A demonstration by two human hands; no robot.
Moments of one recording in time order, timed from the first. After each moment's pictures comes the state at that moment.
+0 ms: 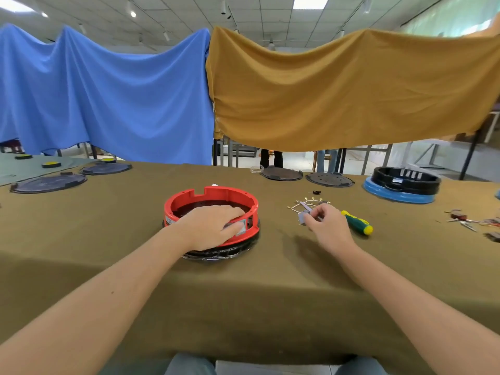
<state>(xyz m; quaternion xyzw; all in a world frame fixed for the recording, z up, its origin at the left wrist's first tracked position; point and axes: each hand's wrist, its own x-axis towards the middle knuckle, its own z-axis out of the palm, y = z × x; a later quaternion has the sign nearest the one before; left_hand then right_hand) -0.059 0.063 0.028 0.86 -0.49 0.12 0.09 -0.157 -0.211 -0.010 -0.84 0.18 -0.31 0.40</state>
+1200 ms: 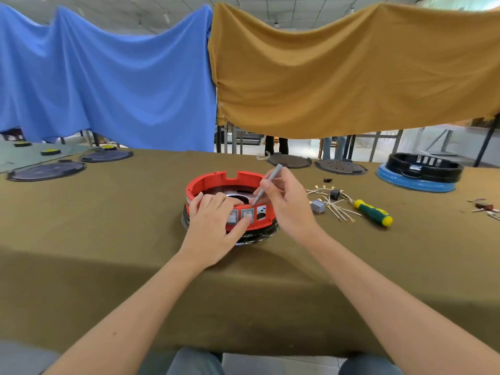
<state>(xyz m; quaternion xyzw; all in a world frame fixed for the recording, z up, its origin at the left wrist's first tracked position) -0.068 0.055 -0.028 0.82 -0.37 0.34 0.27 -0.130 -0.109 0.017 -0.76 -0.10 -0.33 0.55</state>
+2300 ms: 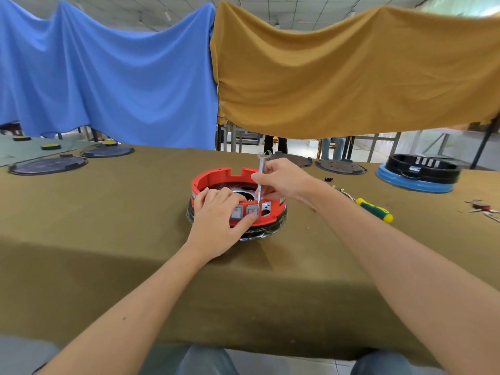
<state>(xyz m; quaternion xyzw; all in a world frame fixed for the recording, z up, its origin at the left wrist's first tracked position) -0.060 0.054 -0.032 0.81 -0.37 0.35 0.28 -0.108 -0.114 0.069 -0.88 0.01 -0.10 0.46</state>
